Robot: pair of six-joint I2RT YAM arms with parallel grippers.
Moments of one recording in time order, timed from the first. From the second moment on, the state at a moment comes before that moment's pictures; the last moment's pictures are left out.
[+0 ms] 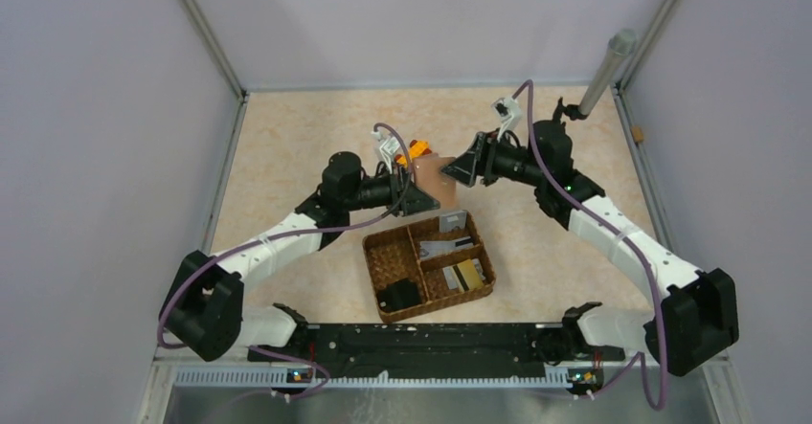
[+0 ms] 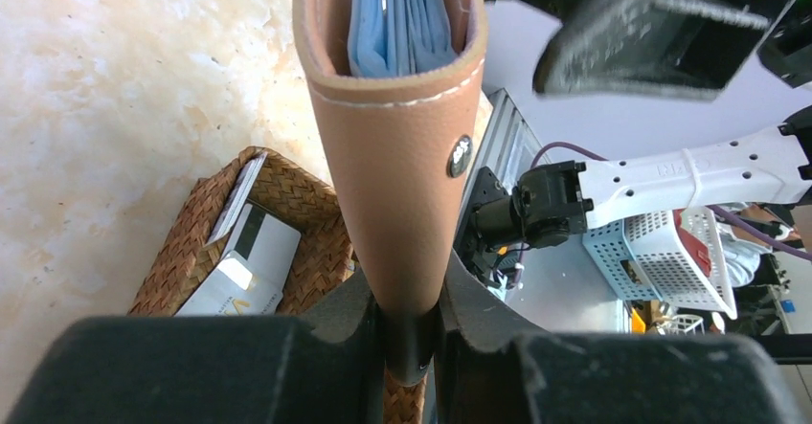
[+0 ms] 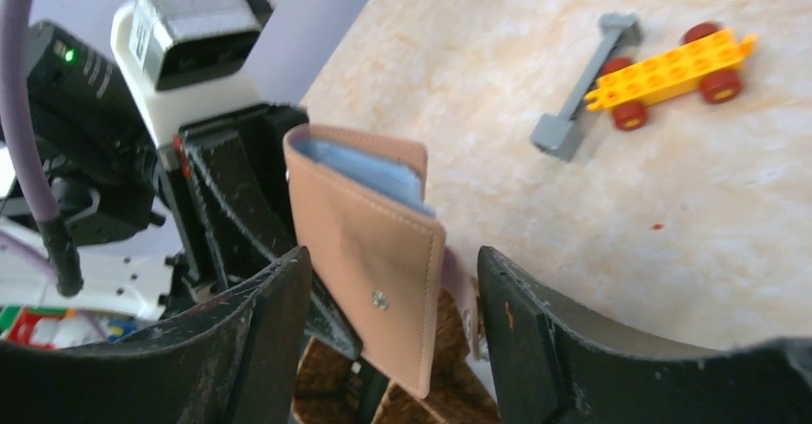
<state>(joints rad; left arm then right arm) -0.57 1.30 0.76 0.35 0.70 -0.70 0.47 1.22 0.92 0.06 -0.57 0.54</state>
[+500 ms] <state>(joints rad) -0.57 1.31 0.76 0.37 0.71 -0.71 0.49 1.18 1.00 -0.12 -0.44 0.44</state>
